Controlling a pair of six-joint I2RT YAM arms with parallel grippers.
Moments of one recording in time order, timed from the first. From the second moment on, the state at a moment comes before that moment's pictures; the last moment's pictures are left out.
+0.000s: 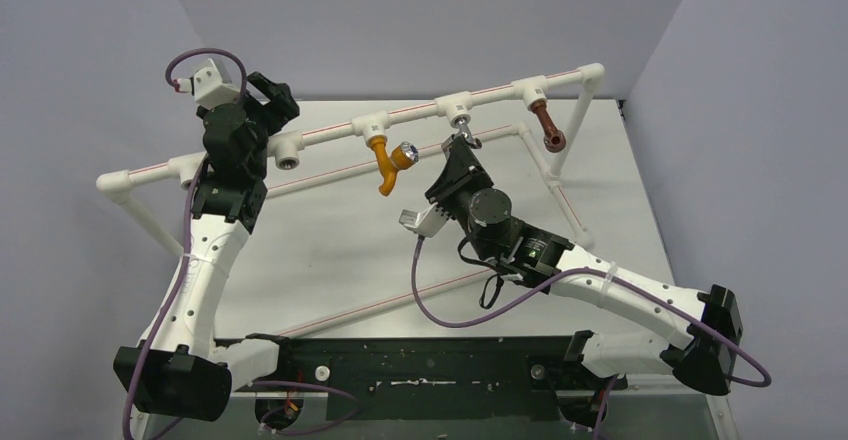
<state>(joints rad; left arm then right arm) -0.14 1.18 1.19 -0.06 -0.32 -0.50 1.02 1.21 1.00 0.09 0.62 -2.02</state>
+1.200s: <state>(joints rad) -0.14 1.17 1.18 -0.06 -0.32 -0.50 1.00 0.94 1.09 -0.17 0.32 -1.51</state>
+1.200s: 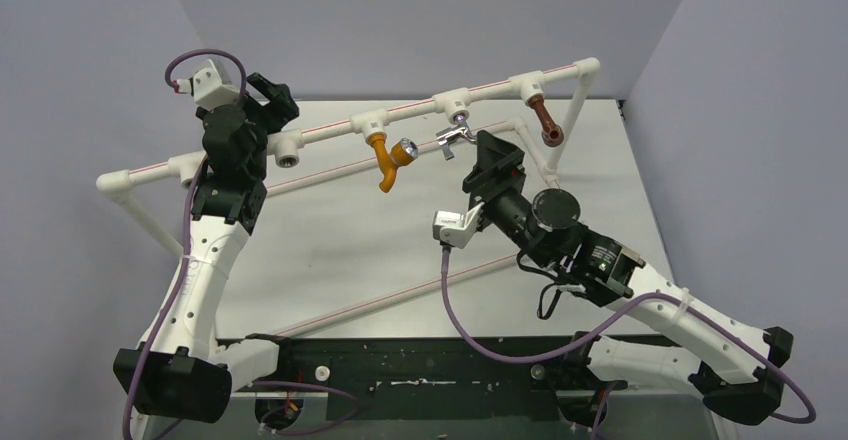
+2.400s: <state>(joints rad) -0.14 1.17 1.18 -0.06 -0.32 -0.50 0.88 1.24 1.06 0.10 0.38 -1.69</state>
